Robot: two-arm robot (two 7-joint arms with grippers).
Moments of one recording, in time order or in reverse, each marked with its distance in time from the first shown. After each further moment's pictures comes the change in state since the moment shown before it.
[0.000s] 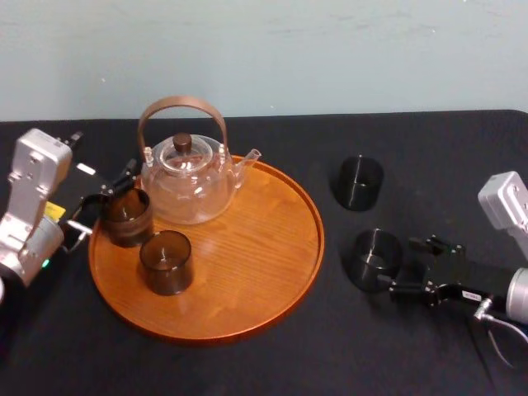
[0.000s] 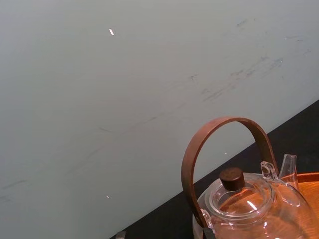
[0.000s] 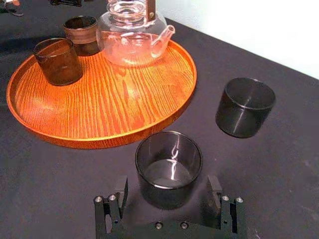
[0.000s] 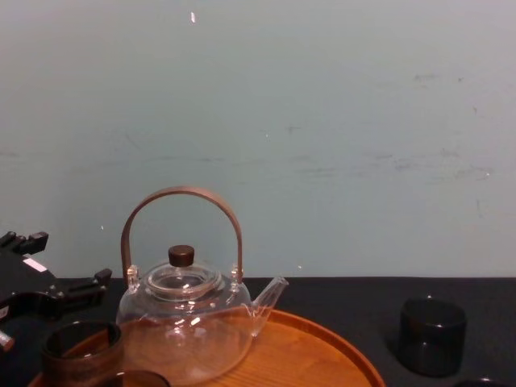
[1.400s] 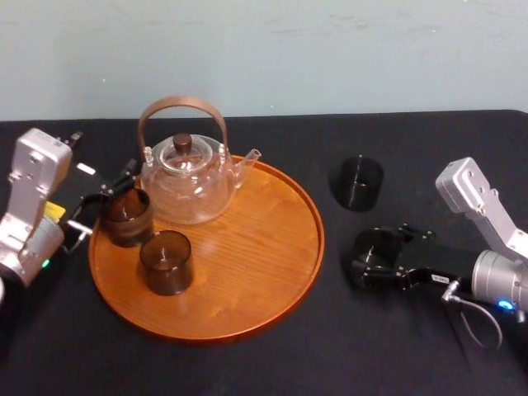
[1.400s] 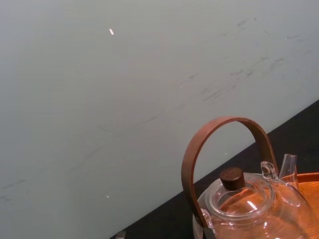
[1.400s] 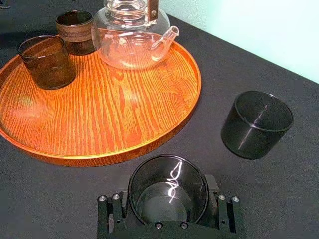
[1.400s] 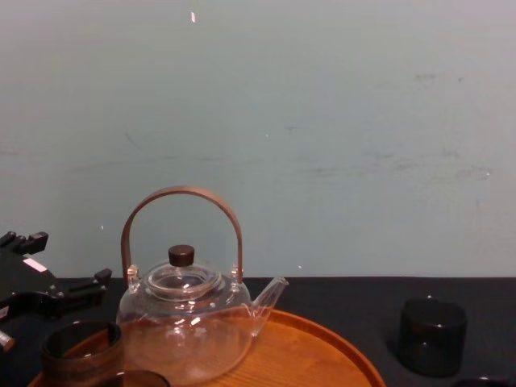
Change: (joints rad) left arm 0.000 0.000 0.000 0.000 0.000 0.000 0.000; right arm 0.147 -0.066 -0.107 0.086 -0.059 0.037 -0.010
